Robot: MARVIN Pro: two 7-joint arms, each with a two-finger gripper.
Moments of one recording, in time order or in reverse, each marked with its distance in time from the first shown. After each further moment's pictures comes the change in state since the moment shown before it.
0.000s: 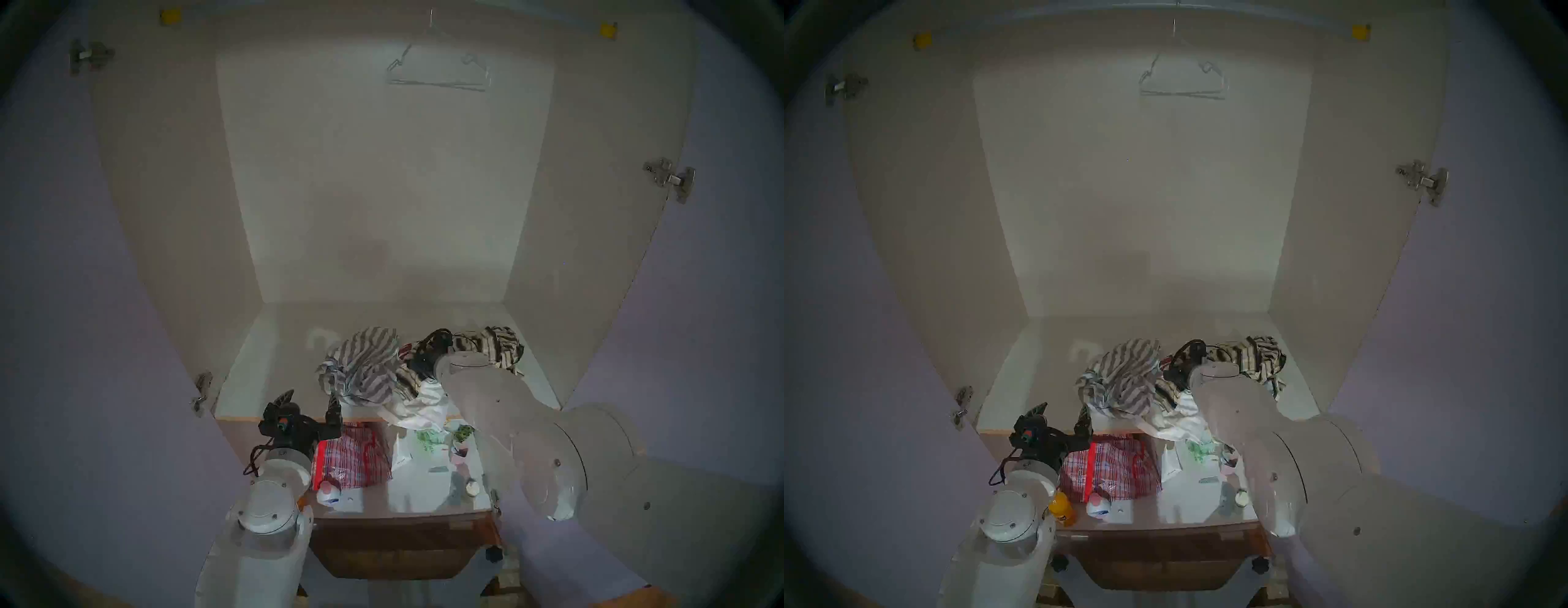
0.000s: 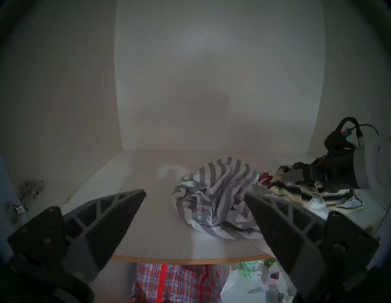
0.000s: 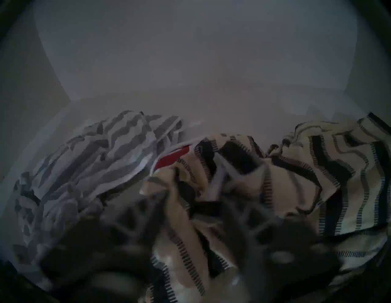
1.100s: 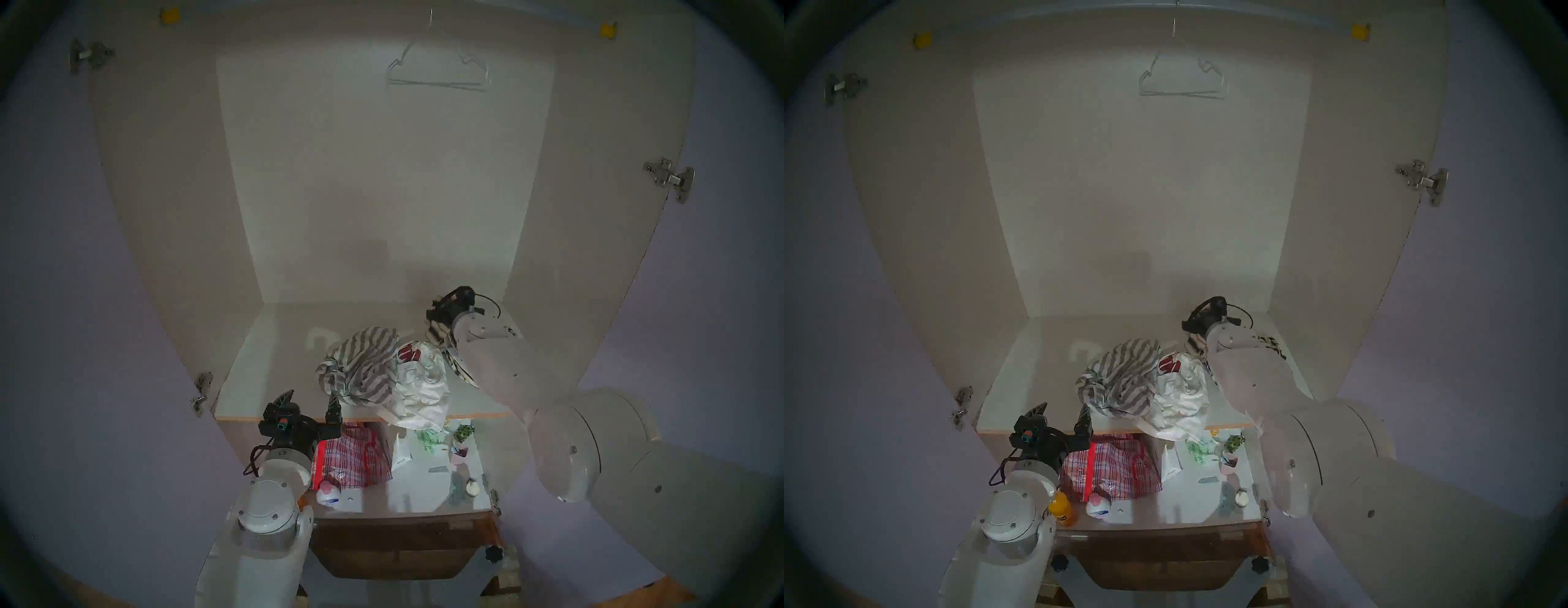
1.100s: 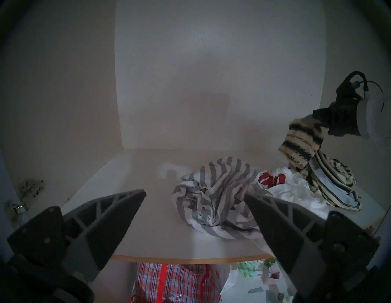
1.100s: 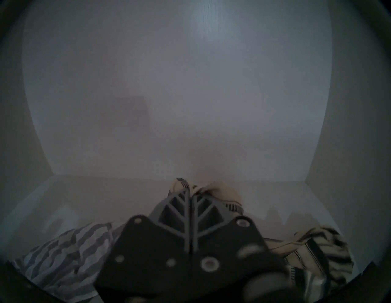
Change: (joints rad) left arm -0.001 0.001 0.002 0.002 -0.001 0.000 0.005; right arm 0.056 0.088 0.038 -0.145 -0.014 -0.190 -0.081
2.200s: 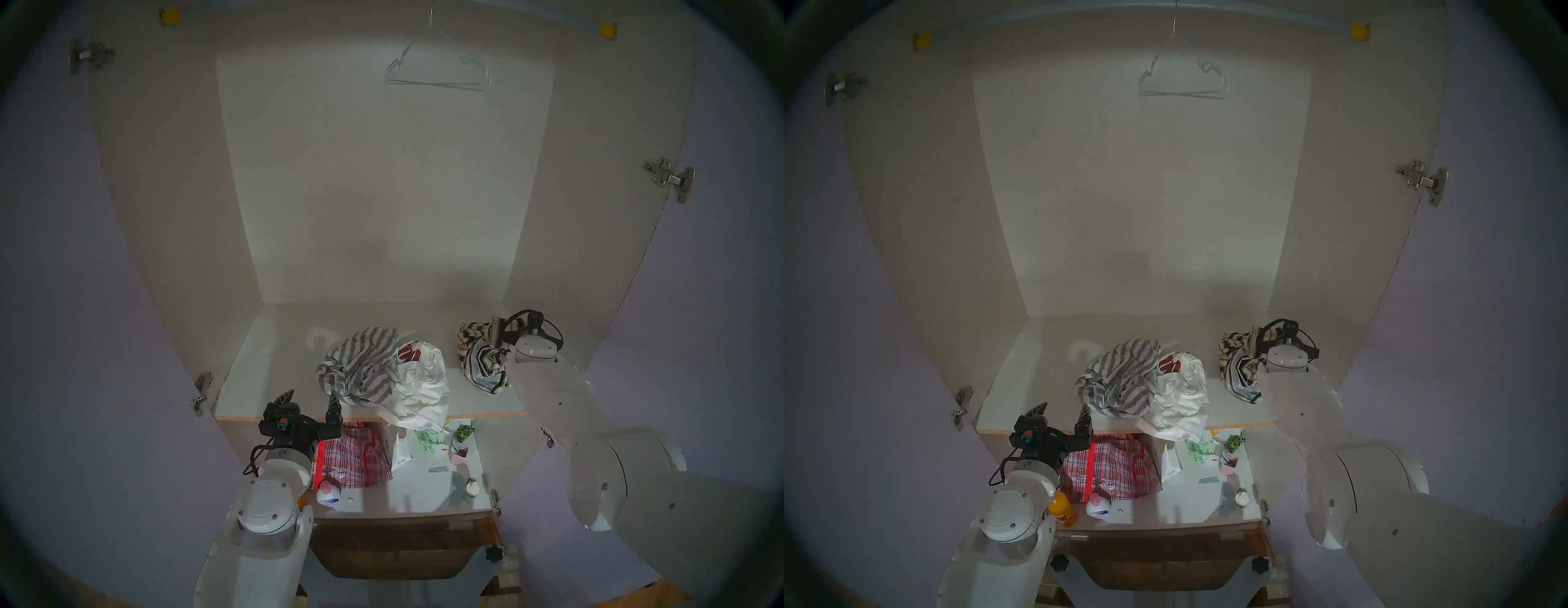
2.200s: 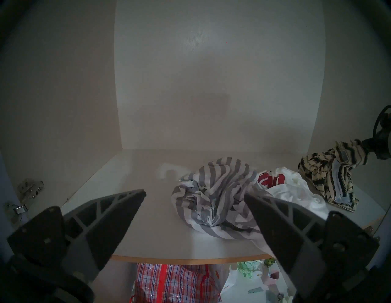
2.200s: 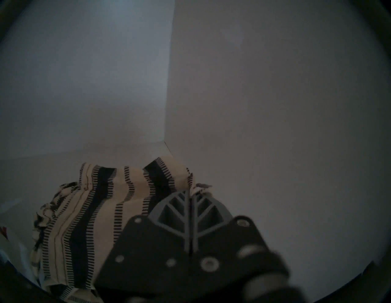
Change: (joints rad) left arm 0.001 0.006 0.003 -0.002 -0.005 0.000 0.002; right arm -0.150 0.133 0.116 -0.126 -0.015 0.165 -0.382
